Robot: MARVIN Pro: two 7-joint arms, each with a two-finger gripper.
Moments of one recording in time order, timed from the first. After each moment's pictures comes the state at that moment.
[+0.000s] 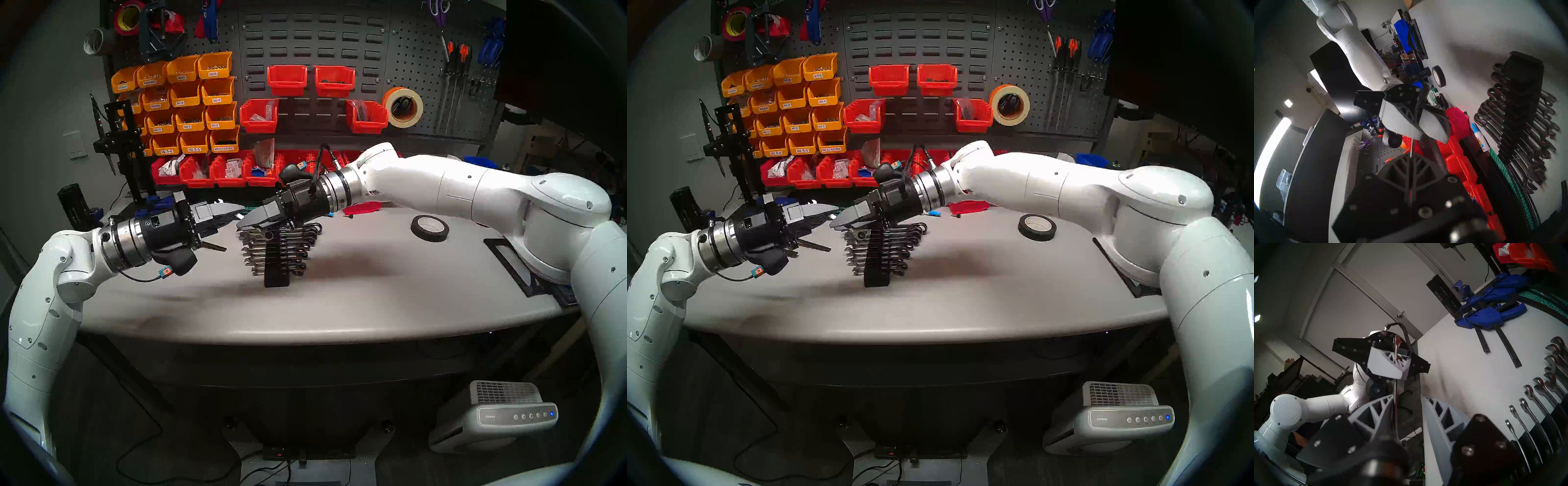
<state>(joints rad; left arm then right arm) 1.65 -0.76 -1.80 -1.88 1.04 -0.96 0.12 -0.01 -1.21 -0.23 -0.98 1.71 0.63 1.20</state>
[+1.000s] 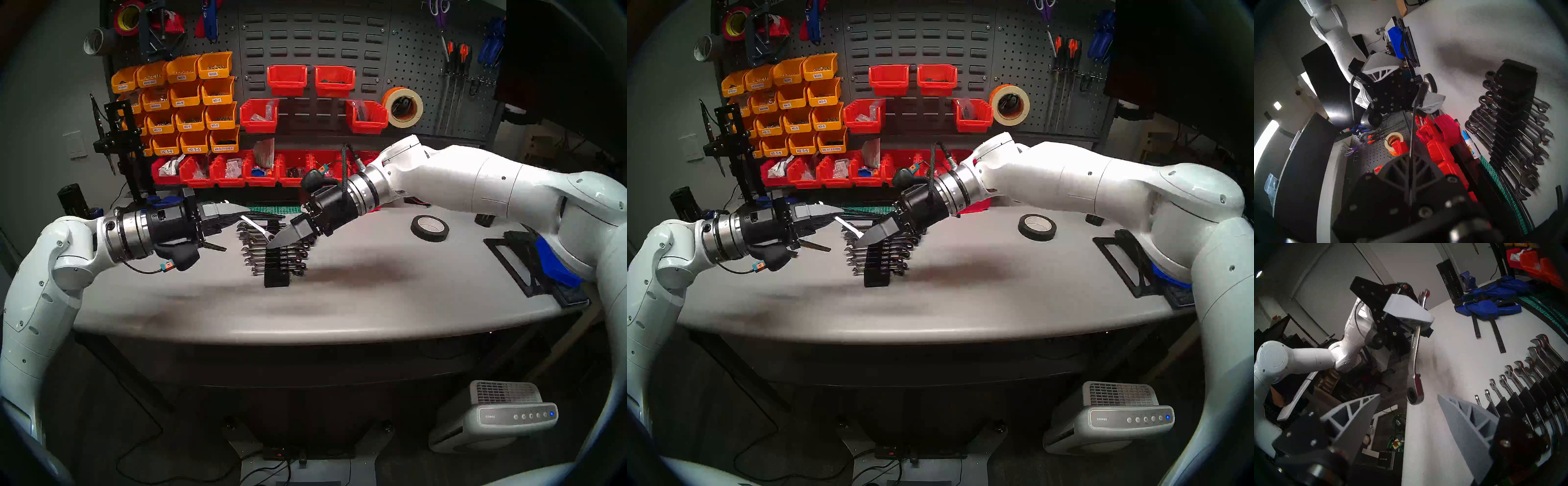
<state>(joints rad) 1.58 -0.68 -1.74 -1.87 0.90 -0.96 -0.03 0.06 -1.03 -0.25 -1.19 1.45 0.46 1.20</state>
